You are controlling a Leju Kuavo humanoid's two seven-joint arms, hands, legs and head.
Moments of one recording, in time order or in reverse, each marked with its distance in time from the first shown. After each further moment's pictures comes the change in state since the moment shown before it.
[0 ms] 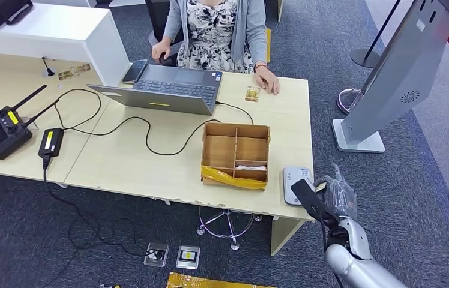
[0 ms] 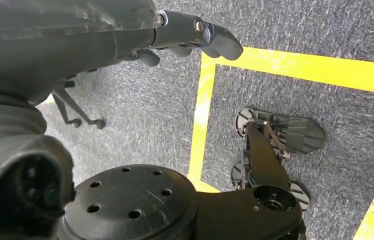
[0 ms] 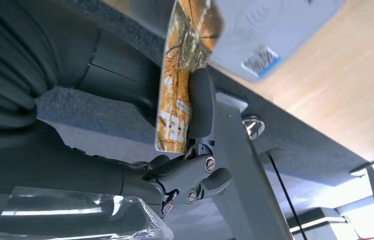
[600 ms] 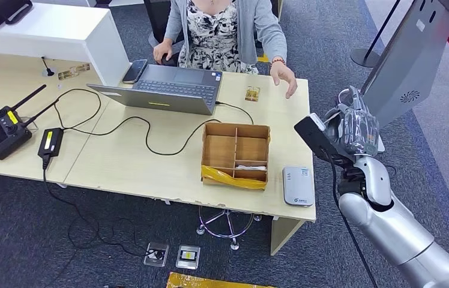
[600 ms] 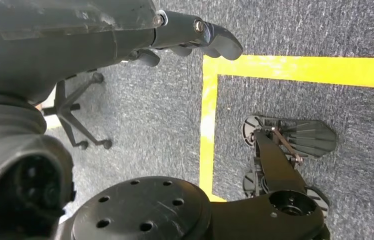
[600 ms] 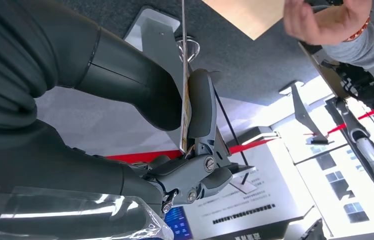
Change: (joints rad) left arm -0.002 0.011 -0.048 0.002 -0.057 -0.027 0.009; right arm -0.252 -0.063 -0.042 -0.283 0.218 0.180 0.179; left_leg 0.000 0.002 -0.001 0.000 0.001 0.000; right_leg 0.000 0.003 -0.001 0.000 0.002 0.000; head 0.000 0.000
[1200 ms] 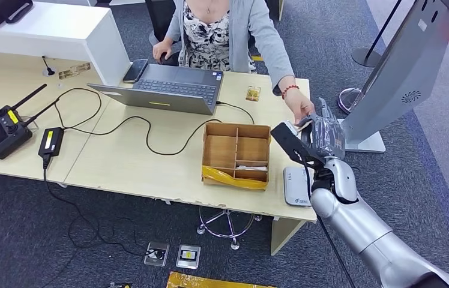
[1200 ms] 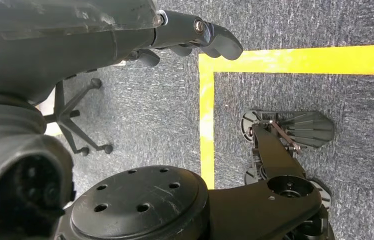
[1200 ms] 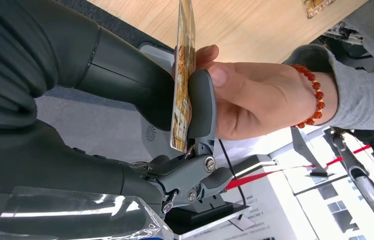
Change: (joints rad) left arm -0.016 -0.016 -0.010 0.001 -0.035 -0.015 0.010; right arm -0.043 0.198 0.027 0.332 -0.065 -0.082 -0.165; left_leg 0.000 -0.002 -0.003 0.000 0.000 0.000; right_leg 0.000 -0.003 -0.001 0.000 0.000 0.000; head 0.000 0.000
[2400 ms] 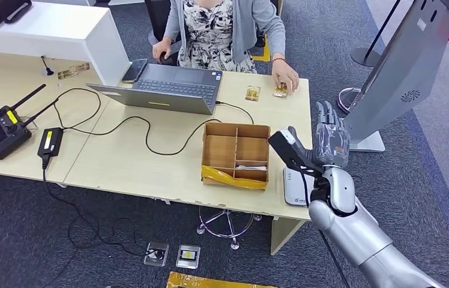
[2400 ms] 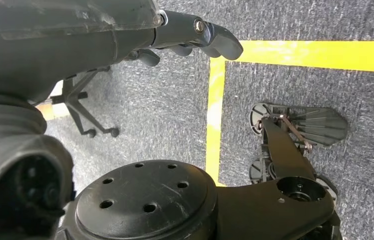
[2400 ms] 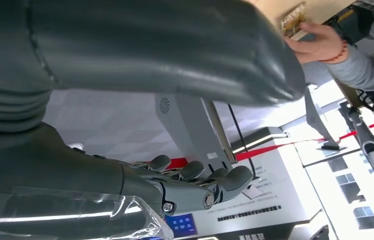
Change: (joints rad) left arm 0.013 -0.001 -0.002 0.000 0.083 0.025 0.017; right arm 0.115 -0.002 -0.067 -0.138 0.260 0.025 0.152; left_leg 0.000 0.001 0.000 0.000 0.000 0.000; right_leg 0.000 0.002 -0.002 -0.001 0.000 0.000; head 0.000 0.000
